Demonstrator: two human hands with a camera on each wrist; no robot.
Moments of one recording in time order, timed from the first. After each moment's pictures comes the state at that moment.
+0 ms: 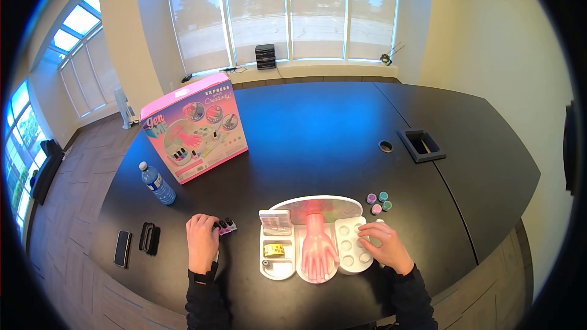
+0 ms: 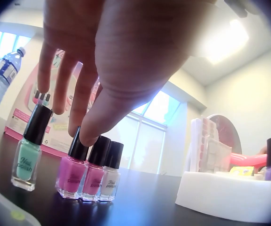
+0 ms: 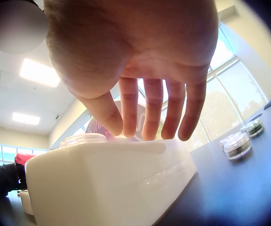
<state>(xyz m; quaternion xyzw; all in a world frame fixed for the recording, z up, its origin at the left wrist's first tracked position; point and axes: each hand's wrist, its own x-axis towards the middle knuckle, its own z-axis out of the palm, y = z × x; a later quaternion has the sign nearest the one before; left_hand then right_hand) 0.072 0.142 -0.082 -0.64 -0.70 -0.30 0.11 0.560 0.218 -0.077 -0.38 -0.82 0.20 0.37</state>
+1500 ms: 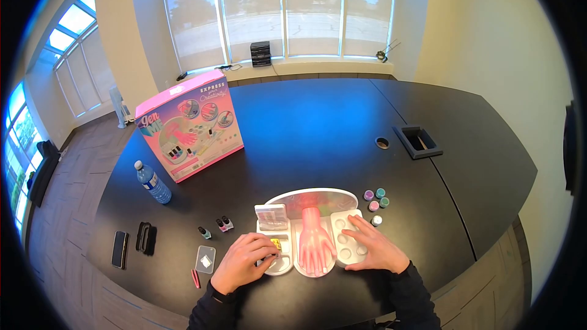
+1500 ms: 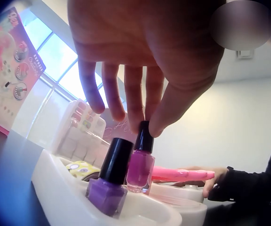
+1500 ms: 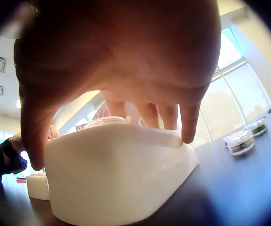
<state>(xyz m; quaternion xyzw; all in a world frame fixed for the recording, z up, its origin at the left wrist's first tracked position) 0.171 0.124 -0.039 -0.82 -0.46 -0.33 -0.08 0.558 0.211 -0.072 -0.33 -0.89 0.23 0.21</state>
